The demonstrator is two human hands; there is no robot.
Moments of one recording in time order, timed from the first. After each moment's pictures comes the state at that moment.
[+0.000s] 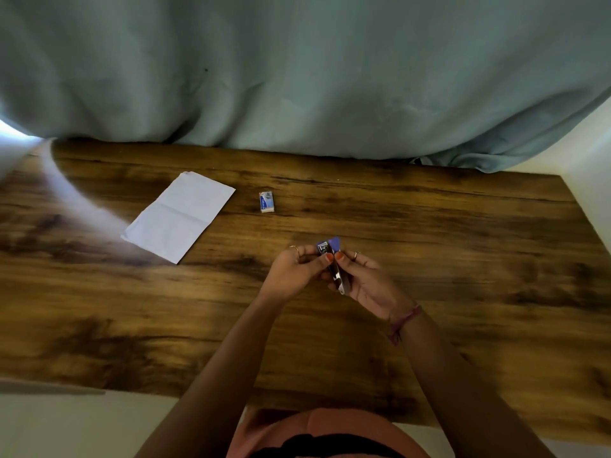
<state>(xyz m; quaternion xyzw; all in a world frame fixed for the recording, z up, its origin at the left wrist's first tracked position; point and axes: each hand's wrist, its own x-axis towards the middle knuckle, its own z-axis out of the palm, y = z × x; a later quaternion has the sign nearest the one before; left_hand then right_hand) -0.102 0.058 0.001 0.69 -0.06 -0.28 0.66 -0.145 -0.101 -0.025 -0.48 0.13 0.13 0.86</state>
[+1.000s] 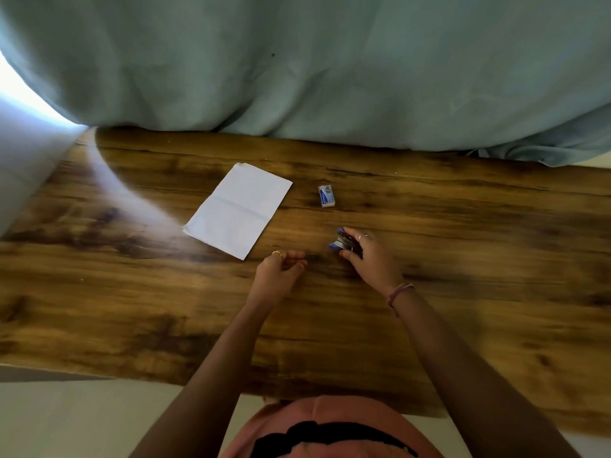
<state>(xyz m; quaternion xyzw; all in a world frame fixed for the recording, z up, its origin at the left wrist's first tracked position) -0.046 0.201 -0.048 0.81 0.00 -0.22 0.54 -0.067 -0.002 -0.052 -0.94 0.11 0.03 0.32</state>
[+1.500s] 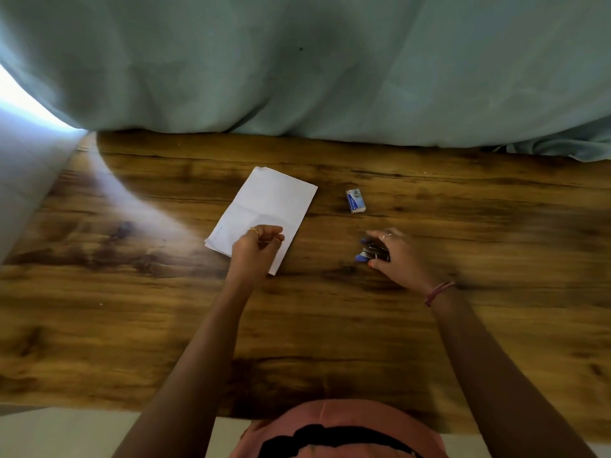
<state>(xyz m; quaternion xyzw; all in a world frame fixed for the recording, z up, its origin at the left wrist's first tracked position) 0.038 0.270 -0.046 0.85 -0.01 -0.12 0.51 -0.039 0.015 -0.037 -0.96 0.11 0.10 0.23</state>
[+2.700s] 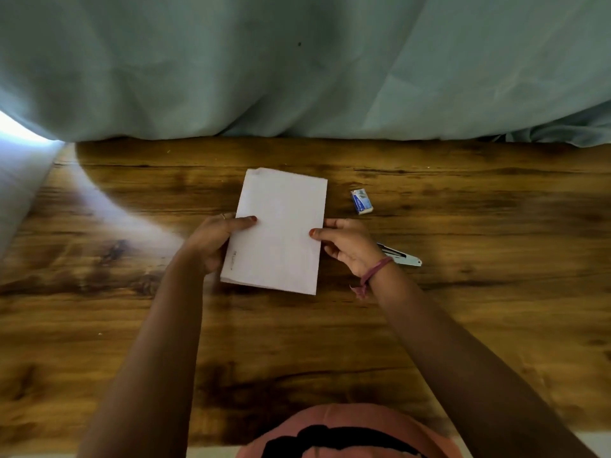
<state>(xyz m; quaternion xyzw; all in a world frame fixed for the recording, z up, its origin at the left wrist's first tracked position) 0.130 0.330 -0.040 0.68 0.11 -0.37 0.62 0.035 0.109 -0.038 -0.61 0.35 0.09 0.71</state>
